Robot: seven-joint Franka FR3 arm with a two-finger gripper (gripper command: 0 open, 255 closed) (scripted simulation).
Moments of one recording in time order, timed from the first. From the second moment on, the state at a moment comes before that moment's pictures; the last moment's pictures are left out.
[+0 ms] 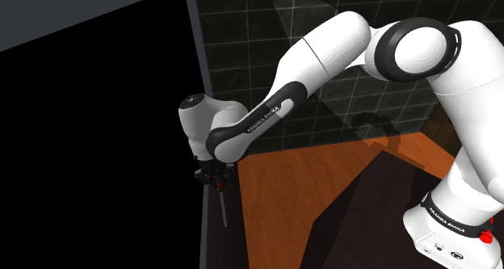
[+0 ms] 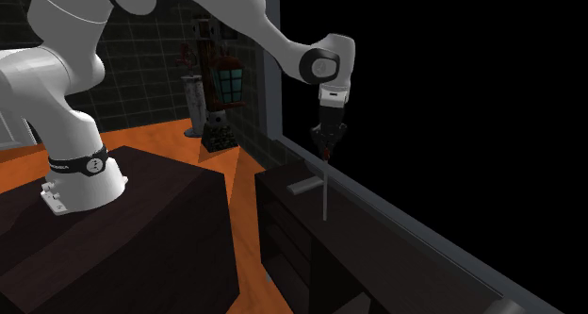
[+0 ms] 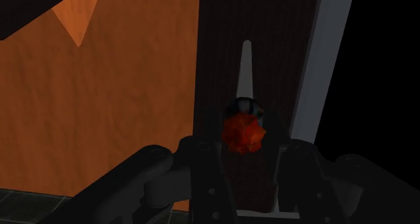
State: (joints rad) arm 0.28 0.76 0.48 -1.57 -0.39 2.16 1.41
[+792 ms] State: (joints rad) arm 0.25 0.71 0.52 -1.59 -0.37 2.13 1.41
